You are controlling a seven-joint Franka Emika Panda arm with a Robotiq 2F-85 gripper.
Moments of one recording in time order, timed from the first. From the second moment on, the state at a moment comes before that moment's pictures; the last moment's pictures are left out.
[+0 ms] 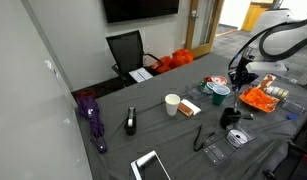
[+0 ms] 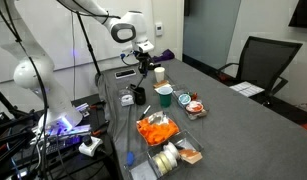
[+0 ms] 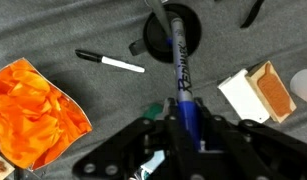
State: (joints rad) arm 0.00 -0.05 -0.07 -2.41 0.02 2.41 0.51
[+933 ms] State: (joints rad) arm -0.11 -0.11 -0.07 -2.39 -0.29 2.62 0.74
